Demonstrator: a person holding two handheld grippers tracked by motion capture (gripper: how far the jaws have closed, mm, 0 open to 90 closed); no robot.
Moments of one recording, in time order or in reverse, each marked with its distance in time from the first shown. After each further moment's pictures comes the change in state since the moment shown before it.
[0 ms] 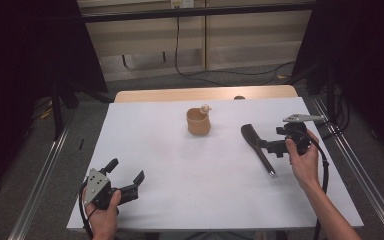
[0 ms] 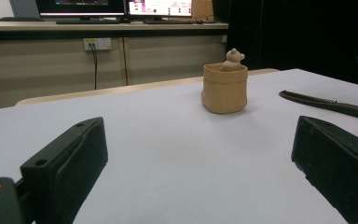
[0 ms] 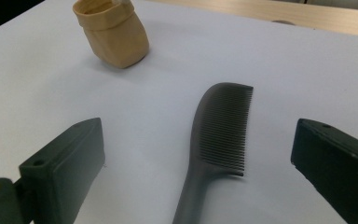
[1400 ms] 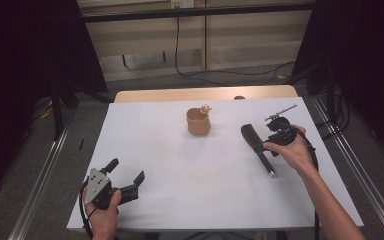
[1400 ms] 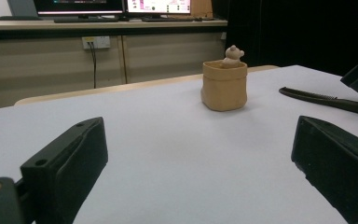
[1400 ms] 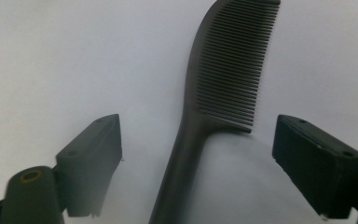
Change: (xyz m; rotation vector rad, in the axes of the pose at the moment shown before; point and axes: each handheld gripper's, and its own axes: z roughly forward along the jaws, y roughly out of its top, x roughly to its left) left arm 0.000 0.000 0.000 0.012 -0.002 0.011; right arm -0.004 0.017 0.039 0.431 -0.008 -0.013
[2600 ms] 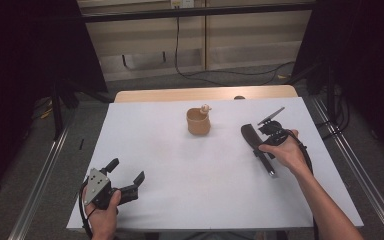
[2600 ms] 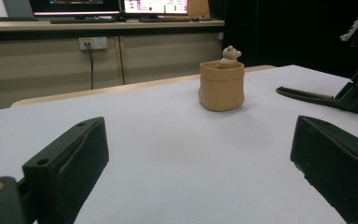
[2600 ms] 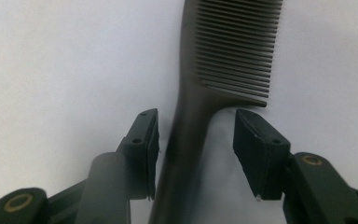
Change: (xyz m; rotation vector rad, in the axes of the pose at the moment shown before) left arm 0.000 0.001 0.000 -0.001 -0.017 0.001; right arm 0.009 0.004 0.021 0.182 -0.066 0.047
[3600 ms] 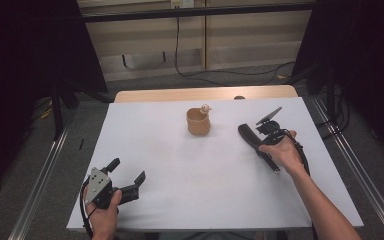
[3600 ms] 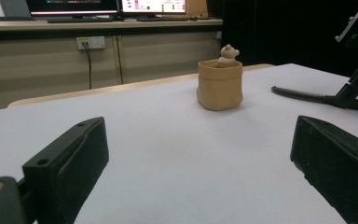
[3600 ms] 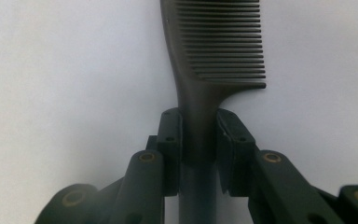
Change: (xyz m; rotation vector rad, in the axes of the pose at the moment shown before) left arm 0.000 0.000 0.001 0.005 -0.009 0.009; right arm 0.004 0.005 0.004 0.040 -0.058 0.059
